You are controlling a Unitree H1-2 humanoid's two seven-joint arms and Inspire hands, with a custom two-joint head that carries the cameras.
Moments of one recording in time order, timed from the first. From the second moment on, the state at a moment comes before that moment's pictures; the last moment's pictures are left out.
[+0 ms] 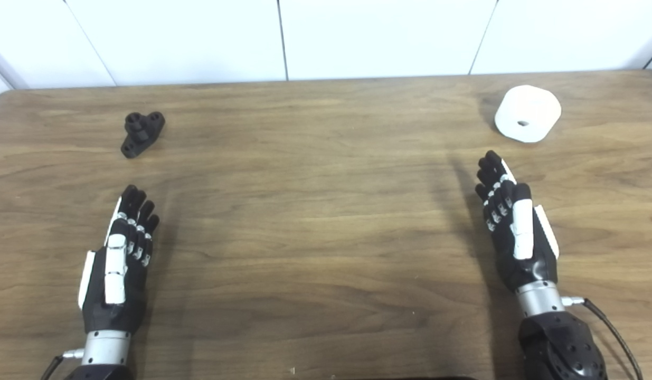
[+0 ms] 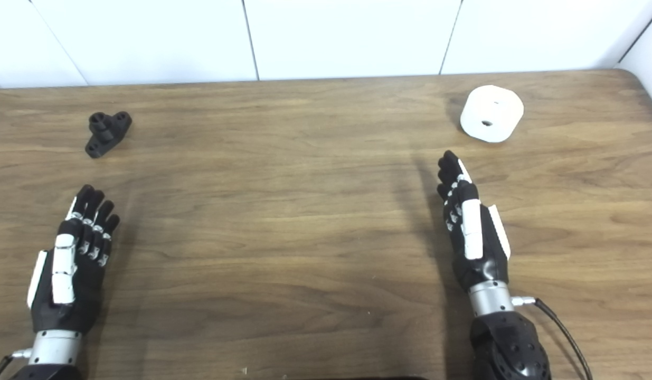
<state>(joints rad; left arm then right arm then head) 0.26 0.17 0.18 -0.21 -0.36 -0.12 -0.19 0.21 -0.04 -0.12 -0.29 0.15 0.03 0.11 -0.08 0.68</state>
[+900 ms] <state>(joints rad) 0.27 0.15 0.16 -0.21 -0.26 -0.19 -0.19 0.21 -0.05 -0.17 -0.22 0.19 -0.09 0.13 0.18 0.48</state>
